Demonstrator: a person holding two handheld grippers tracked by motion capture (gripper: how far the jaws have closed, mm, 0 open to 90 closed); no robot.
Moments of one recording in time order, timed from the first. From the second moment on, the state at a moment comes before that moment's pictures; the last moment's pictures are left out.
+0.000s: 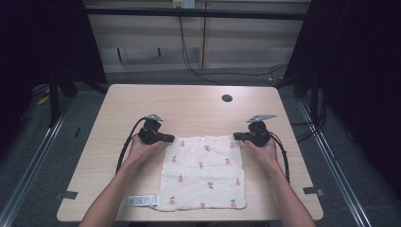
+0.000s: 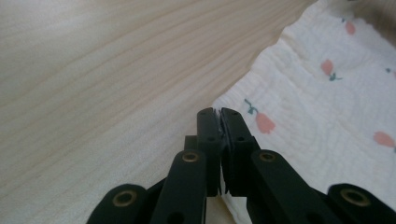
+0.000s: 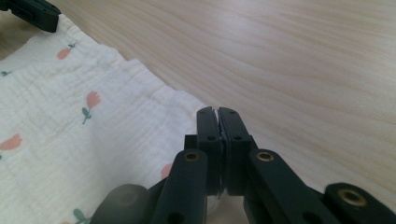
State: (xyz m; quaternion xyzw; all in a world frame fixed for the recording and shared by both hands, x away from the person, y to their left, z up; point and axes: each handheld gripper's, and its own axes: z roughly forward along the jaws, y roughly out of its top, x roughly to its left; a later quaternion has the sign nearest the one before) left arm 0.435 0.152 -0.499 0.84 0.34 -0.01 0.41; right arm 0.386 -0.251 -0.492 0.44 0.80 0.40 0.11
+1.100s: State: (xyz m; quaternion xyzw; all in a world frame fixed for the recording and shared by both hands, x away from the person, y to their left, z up) left arm 0.426 0.178 -0.419 0.81 0.31 0.04 0.49; right arm 0.391 -0.266 -0.410 0.42 0.75 0.48 0.16
